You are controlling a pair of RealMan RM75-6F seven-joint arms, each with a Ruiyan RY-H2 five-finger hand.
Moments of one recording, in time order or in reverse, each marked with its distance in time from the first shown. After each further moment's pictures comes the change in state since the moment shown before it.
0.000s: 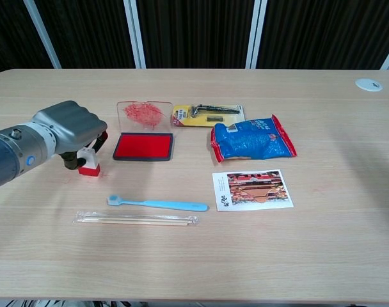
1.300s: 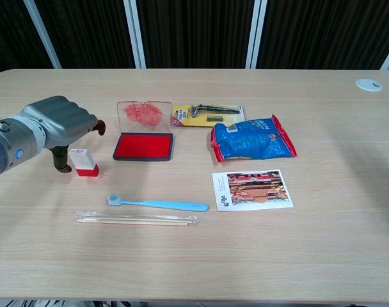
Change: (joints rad) left arm 0.014 0.049 -0.022 -0.060 -0.027 0.013 0.021; right arm 0.000 -0.001 -0.001 -0.001 -0.003 0.003 0.000
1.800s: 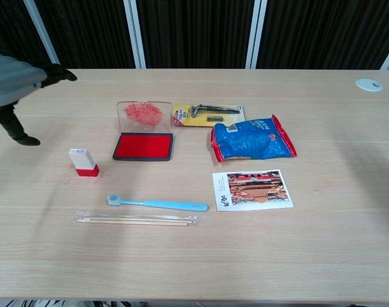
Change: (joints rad) left arm 0.157 0.252 0.038 -0.263 0.284 0.163 -0.316; right arm 0.000 -0.009 0.000 0.012 -0.001 0.008 -0.064
